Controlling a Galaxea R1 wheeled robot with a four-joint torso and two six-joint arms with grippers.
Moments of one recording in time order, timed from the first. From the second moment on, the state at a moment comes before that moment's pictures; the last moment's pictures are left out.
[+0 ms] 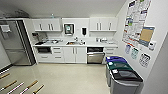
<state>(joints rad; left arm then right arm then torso) 1.55 2.70 -2.53 0.85 -0.20 -0.87 -1.54 2.45 -2.03 0.18 0.14 -0.04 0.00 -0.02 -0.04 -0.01</state>
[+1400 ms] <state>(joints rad) 1.55 2.70 -2.53 0.85 -0.20 -0.88 -1.53 2.45 -2.03 0.18 0.14 -0.04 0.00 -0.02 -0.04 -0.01</state>
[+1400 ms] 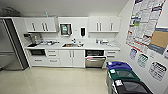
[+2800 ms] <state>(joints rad) 1.55 2.70 -2.53 0.85 -0.20 -0.88 -1.53 2.46 -2.03 0.18 0.14 -0.04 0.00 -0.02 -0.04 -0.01</state>
